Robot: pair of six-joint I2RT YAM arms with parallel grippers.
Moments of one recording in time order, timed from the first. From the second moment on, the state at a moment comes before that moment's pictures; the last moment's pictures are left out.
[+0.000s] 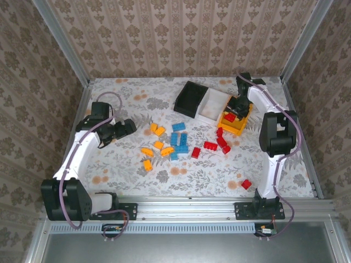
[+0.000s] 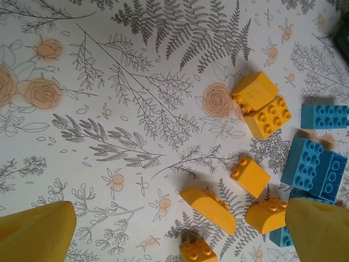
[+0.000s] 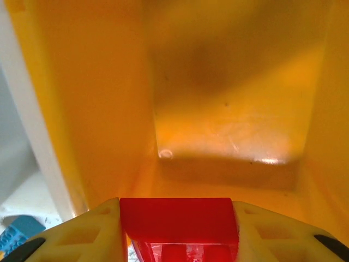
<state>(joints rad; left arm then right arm) -0.08 1.25 1.00 -0.81 0.21 -0.40 0.04 2.08 1.76 -1.06 -0.17 0.62</state>
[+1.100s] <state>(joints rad) -0.10 1.35 1.00 -0.75 0.30 -0.40 0.05 1.72 1.43 -1.21 -0.12 0.53</state>
